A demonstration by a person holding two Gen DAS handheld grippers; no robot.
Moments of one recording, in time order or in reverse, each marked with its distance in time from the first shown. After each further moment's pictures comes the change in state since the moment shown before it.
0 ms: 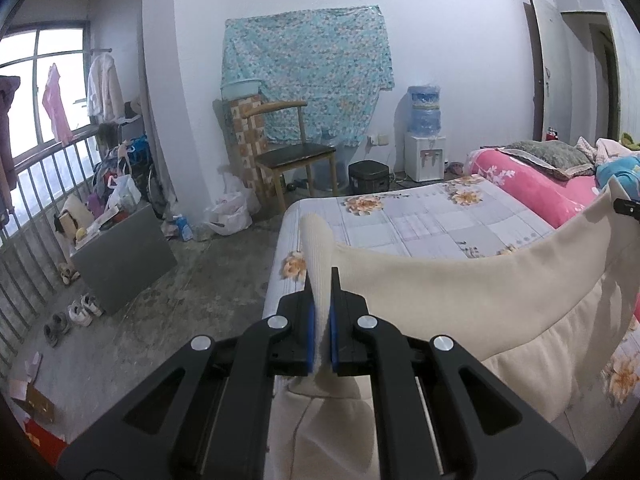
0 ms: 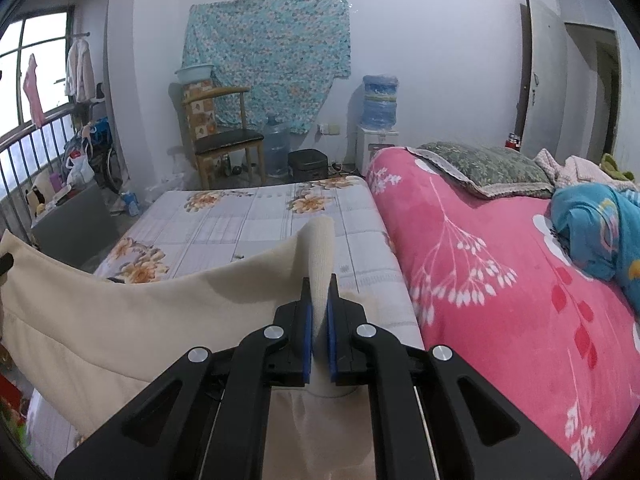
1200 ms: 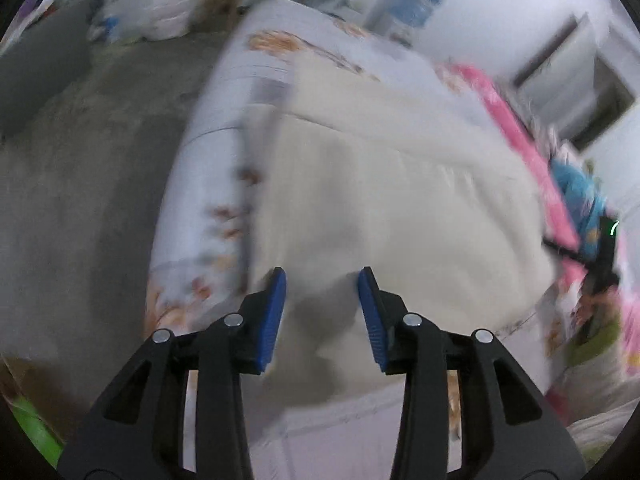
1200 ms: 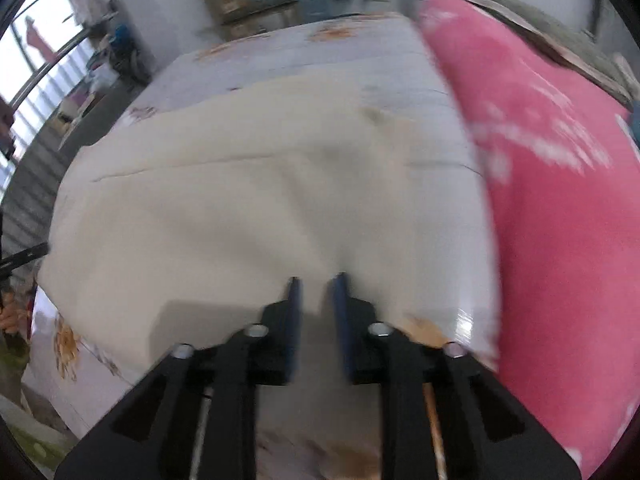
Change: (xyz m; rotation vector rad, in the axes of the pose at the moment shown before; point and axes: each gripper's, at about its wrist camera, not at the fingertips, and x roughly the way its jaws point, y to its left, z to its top) left arm 0.079 0.091 -0.135 -0.381 0.568 -0.398; right arm 0.093 -0.060 -0.084 0.003 0.500 0.176
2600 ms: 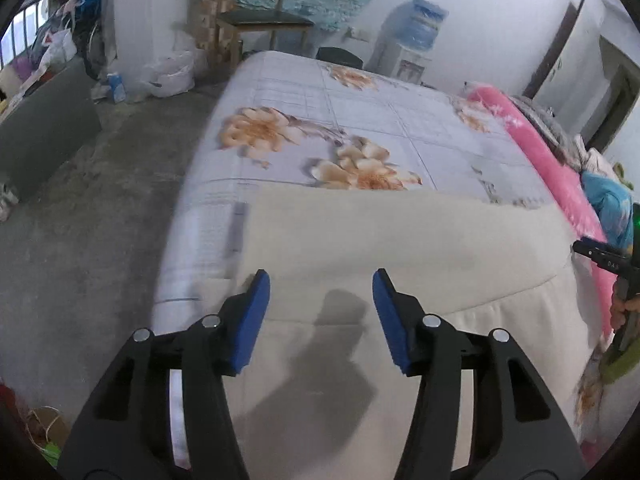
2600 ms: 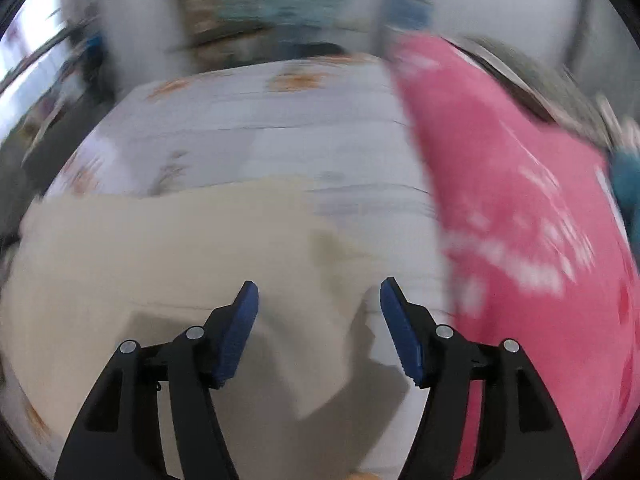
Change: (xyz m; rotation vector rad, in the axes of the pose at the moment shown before) left arm 0.048 -0.057 0.098 0.129 -0.129 0.120; right arm 0.035 0.001 0.084 -0.002 -0.099 -0.129
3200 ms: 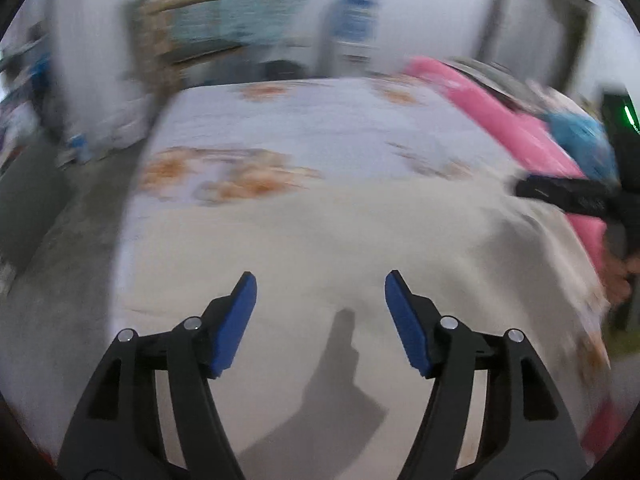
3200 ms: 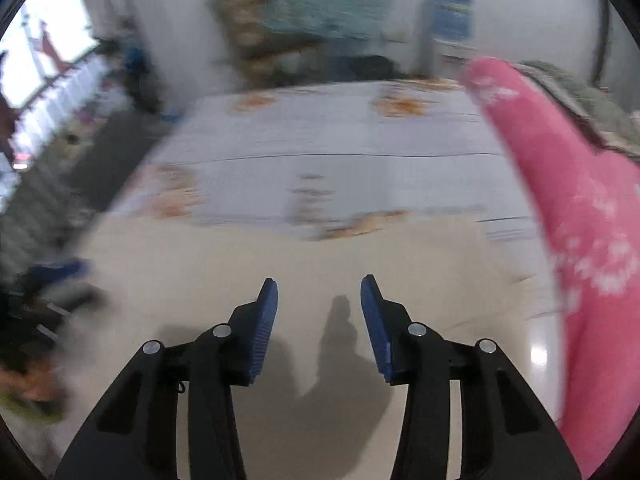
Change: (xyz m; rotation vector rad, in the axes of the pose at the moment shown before) left arm -0.010 -0.109 -0.029 0.309 -0.011 -0.061; right arm -0.021 0.137 -0.005 -0.075 -0.040 0.228
